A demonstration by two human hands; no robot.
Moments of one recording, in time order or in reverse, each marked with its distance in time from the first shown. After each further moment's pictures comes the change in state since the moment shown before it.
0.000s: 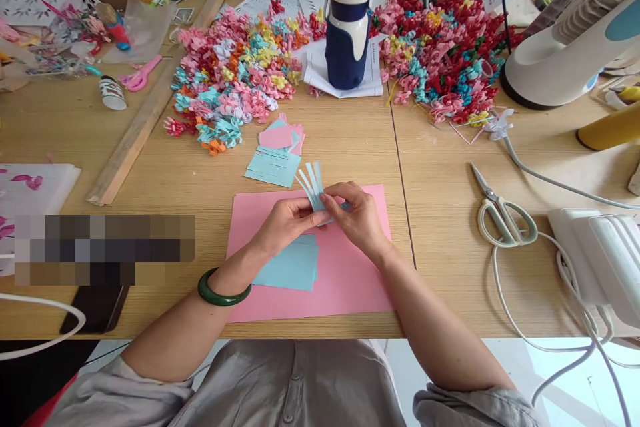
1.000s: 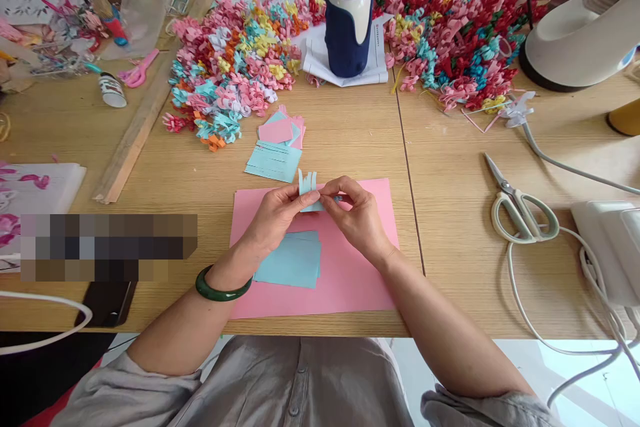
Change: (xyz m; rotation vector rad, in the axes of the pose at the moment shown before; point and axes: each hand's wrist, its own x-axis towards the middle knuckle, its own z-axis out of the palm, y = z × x) left_hand 0.003 0.005 -0.005 -0.044 0.203 0.047; right_hand -0.006 -0.005 0.009 0.293 0.007 0.134
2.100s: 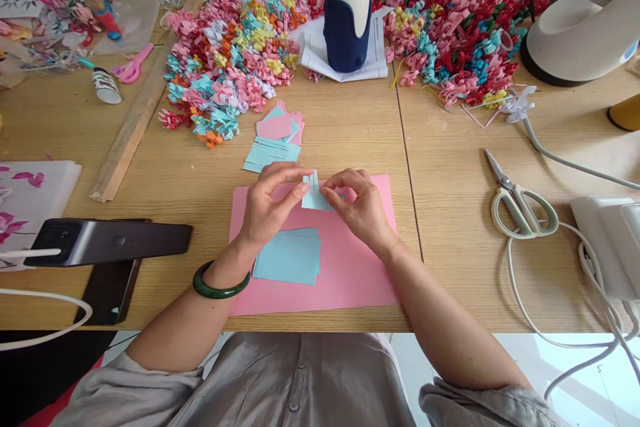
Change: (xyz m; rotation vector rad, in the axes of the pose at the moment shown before) left_hand -0.001 0.009 -0.008 0.549 0.179 0.544; right_hand 0.006 -0.001 -0.009 -0.266 -0.009 -0.088
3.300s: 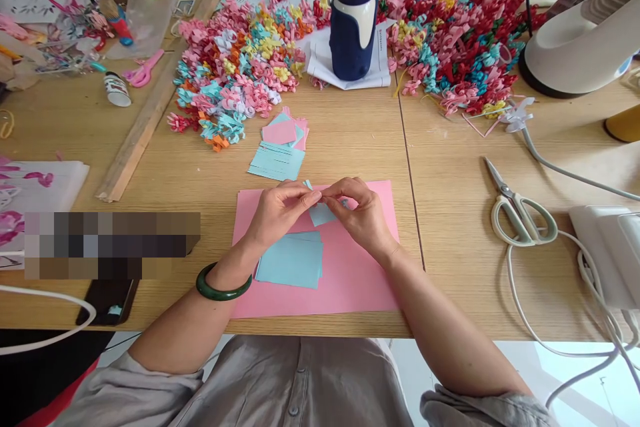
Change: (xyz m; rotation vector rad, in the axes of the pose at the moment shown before) left_hand -0.001 -0.005 0.002 -0.041 -0.175 -0.139; right_hand -0.003 0.005 0.003 0.126 -0.037 -0.029
